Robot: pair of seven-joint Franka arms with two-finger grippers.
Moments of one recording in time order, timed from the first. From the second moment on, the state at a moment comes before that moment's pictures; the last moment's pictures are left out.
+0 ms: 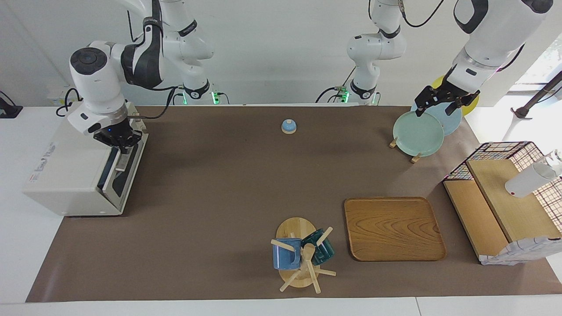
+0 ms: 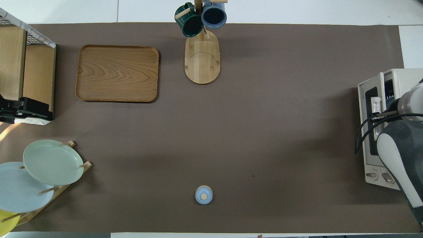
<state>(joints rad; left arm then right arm) -0.02 -0.07 -0.04 -1.65 -0.04 1.50 -0.04 -0.09 -0.07 0.00 -2.08 -0.23 2.00 -0.10</state>
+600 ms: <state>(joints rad) -0.02 -0.07 -0.04 -1.65 -0.04 1.50 -0.04 0.00 0.01 0.03 -2.18 -0.16 2.21 0.02</state>
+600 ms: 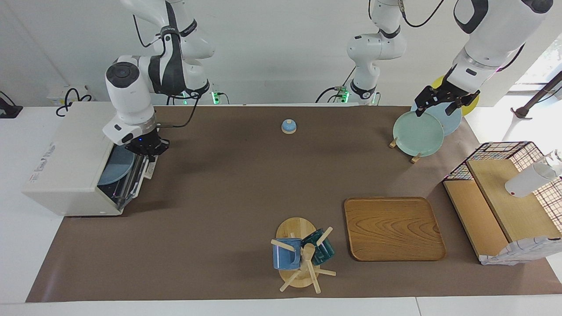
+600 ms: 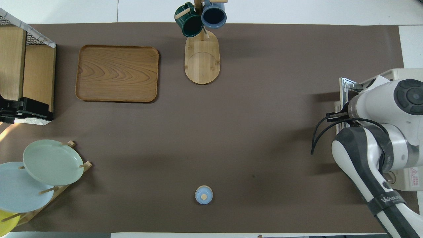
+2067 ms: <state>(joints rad) -0.02 -0.07 -0.04 -1.65 -0.04 1.50 -0.04 0.06 0.06 0.01 -2.01 -0.15 2.00 0.21</state>
